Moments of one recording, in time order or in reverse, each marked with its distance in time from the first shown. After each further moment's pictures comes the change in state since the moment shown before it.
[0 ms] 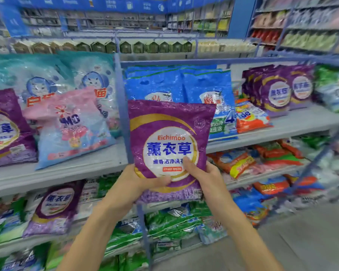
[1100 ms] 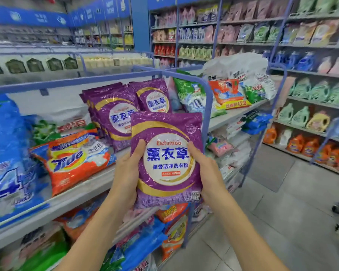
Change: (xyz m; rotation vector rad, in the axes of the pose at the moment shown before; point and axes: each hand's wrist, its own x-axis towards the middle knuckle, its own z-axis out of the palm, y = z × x) left_hand 0.275 -0.001 0.504 -0.277 -0.076 0.001; right_hand 0.070 -0.147 -0.498 0.086 0.505 -0.087
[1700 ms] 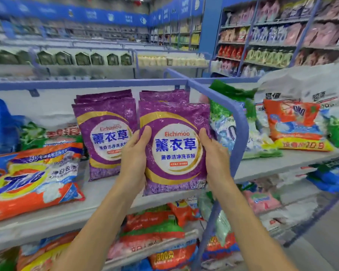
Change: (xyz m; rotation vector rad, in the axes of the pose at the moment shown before) left_hand 0.217 -0.019 0.105 -0.100 0.356 0.231; right_hand 0.288 -0.059 -0.032 -0.124 -0.176 -0.092
